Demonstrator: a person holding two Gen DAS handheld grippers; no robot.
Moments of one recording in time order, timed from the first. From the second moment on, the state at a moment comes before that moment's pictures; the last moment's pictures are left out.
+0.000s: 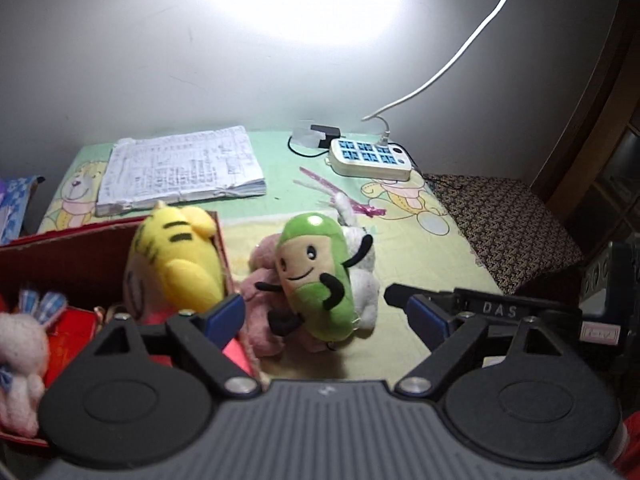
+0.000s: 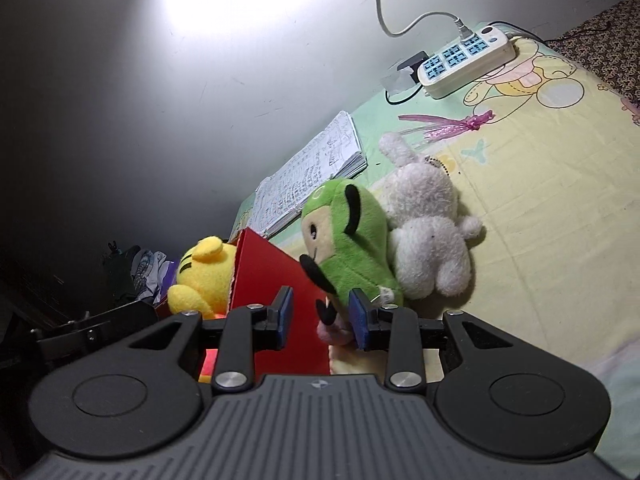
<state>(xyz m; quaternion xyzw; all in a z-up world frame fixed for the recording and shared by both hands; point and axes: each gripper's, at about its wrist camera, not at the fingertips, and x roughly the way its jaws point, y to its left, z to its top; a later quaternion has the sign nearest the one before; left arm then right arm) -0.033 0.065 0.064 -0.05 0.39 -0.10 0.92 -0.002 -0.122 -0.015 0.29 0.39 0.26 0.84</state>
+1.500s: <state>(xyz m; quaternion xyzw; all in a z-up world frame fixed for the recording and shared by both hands) 0.041 0.013 -0.034 0.00 0.41 -0.05 0.91 0.132 -0.099 -0.051 0.19 0.47 0.43 0.75</state>
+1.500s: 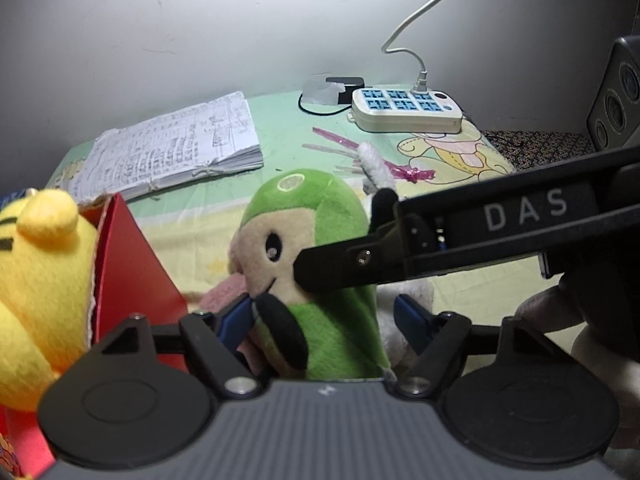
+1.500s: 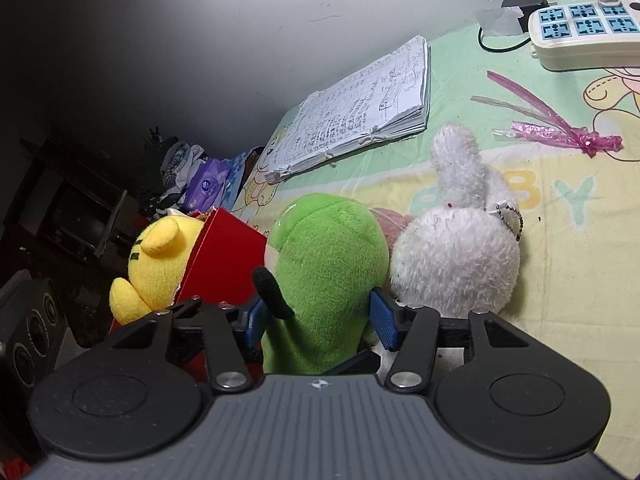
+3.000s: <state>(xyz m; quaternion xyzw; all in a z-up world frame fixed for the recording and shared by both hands) -0.104 0.264 0.054 -0.06 0.29 -0.10 0.95 -0.035 0.056 0.049 0.21 0.34 0.45 0.80</state>
